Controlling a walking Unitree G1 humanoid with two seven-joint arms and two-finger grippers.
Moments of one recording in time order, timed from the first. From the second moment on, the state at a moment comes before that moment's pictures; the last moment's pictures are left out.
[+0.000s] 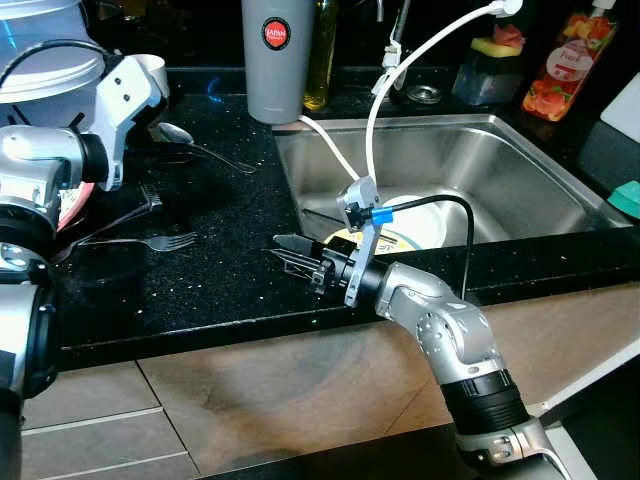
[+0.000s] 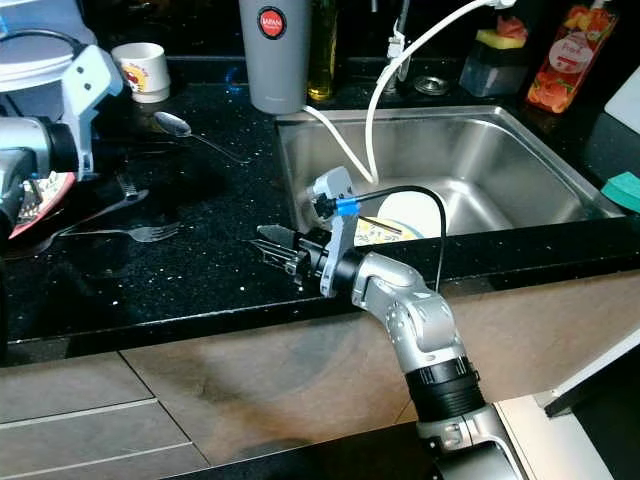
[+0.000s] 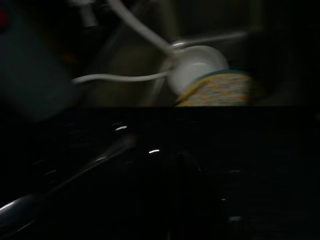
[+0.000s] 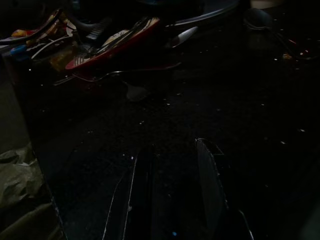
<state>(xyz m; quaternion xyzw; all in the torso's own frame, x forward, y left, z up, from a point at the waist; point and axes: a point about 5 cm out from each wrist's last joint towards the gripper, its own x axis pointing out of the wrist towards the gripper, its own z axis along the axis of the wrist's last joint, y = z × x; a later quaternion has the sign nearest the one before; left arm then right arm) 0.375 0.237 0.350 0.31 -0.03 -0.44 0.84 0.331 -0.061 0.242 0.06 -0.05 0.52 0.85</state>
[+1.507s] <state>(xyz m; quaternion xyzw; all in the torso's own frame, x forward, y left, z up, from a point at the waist) 0.359 0.247 0.320 0.29 0.13 -0.55 0.77 0.329 -0.059 0.242 0.06 -0.04 0.54 0.84</state>
